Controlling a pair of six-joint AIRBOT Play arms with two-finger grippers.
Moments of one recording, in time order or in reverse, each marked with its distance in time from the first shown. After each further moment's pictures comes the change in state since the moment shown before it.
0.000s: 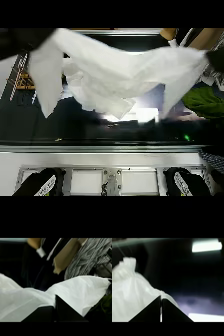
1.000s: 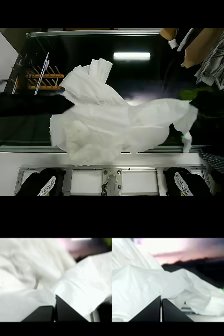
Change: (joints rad) left arm -0.034 0.093 -0.601 0.210 -0.285 -0.143; right arm 0.015 -0.060 -0.175 -0.216 0.549 0.194
